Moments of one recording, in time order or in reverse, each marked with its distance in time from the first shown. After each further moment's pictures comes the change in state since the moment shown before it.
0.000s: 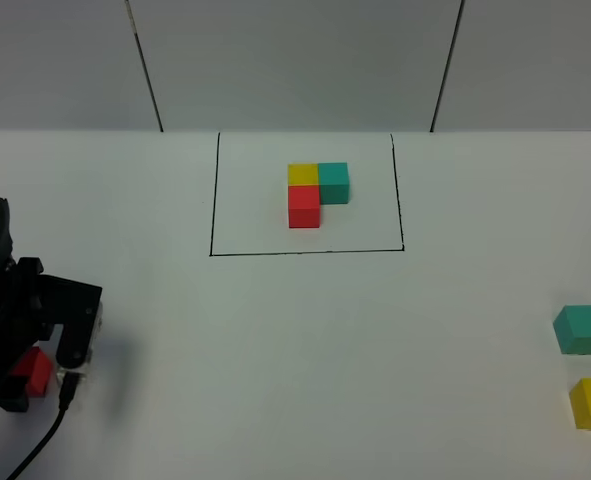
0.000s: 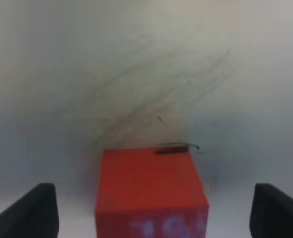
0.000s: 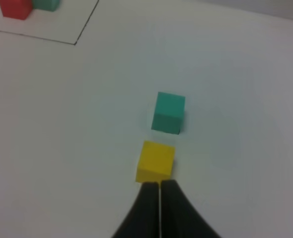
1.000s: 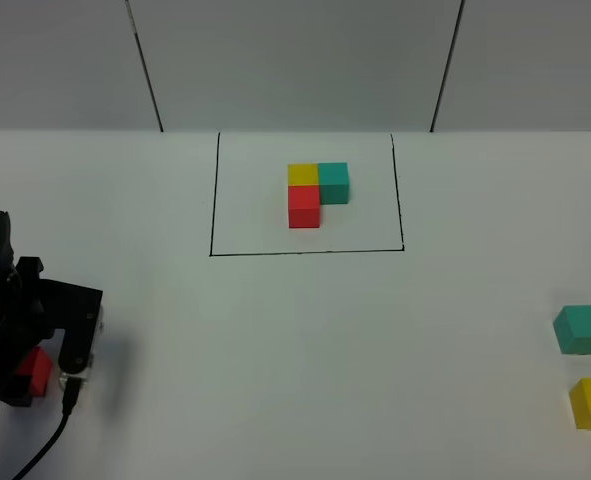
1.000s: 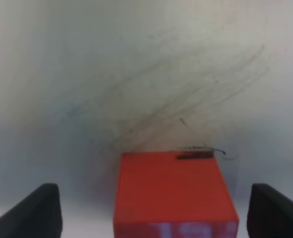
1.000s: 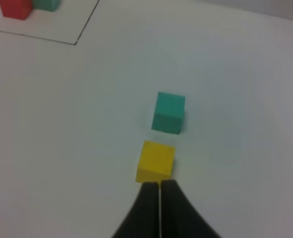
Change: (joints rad) left arm 0.000 0.000 0.032 0.033 -0.097 -0.030; right arm 0.000 0.000 0.000 0.000 0.000 0.000
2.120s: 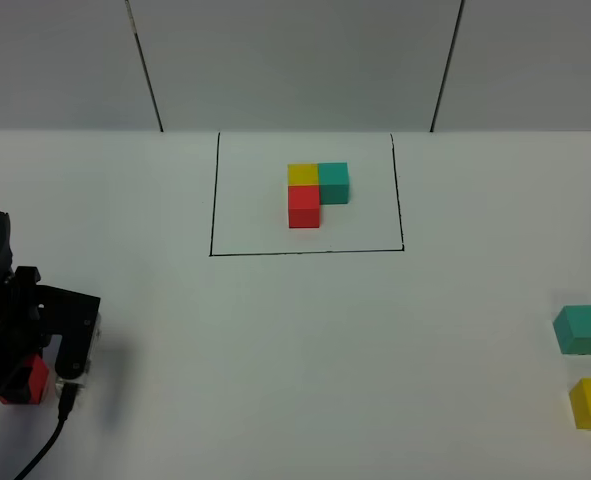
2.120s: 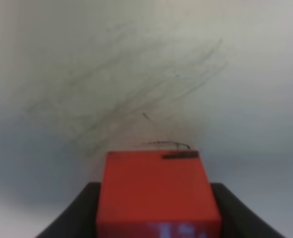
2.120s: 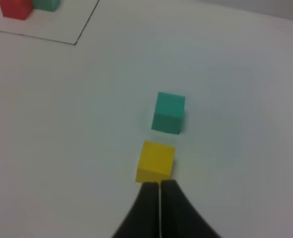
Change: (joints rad) left arm 0.000 0.000 0.000 -0.007 0.065 0.002; right arm 0.000 0.000 0.000 0.000 0.000 0.000
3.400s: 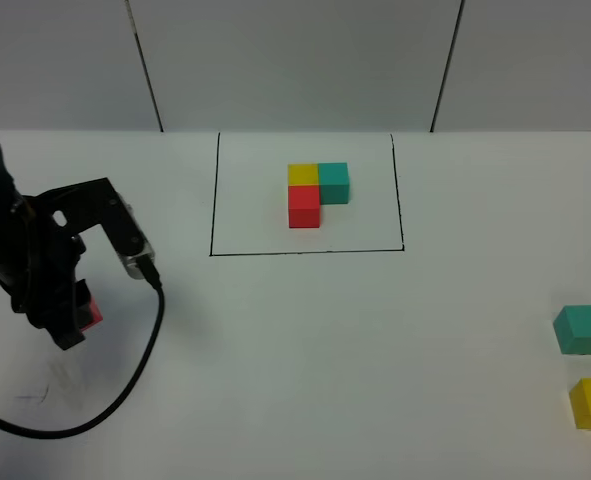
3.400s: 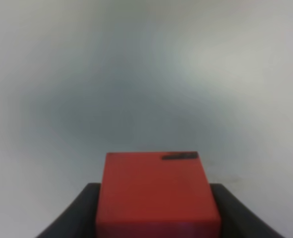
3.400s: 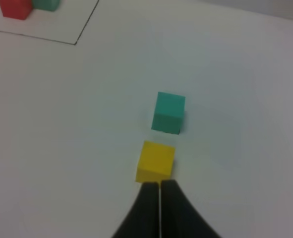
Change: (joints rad) left arm -0.116 -0.151 -0.153 -0.162 0.071 -0.539; right arm 0.000 0.000 0.000 0.000 0.000 0.000
